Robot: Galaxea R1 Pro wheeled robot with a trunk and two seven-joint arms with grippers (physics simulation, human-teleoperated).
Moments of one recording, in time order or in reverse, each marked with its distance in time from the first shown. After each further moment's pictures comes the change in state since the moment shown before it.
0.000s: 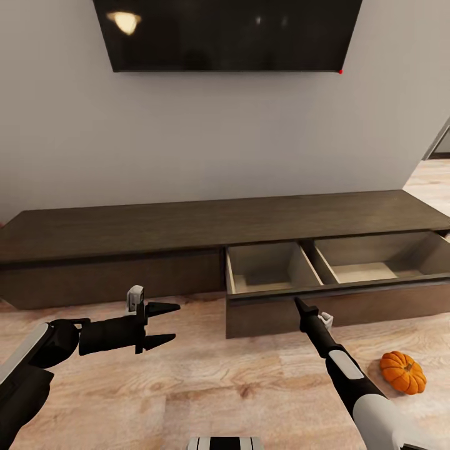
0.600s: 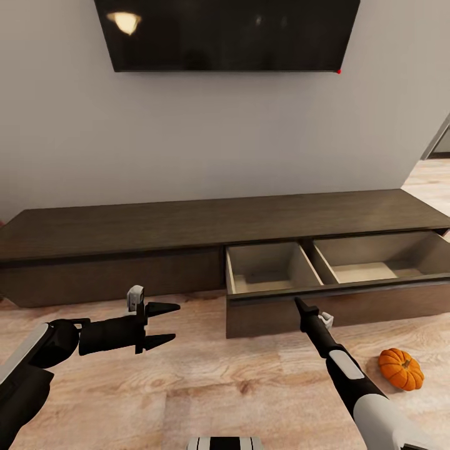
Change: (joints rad) left arm 0.000 0.000 0.000 0.000 0.000 0.000 0.000; right arm 0.000 -0.002 0.000 0.000 -0.001 0.003 0.000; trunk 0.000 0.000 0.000
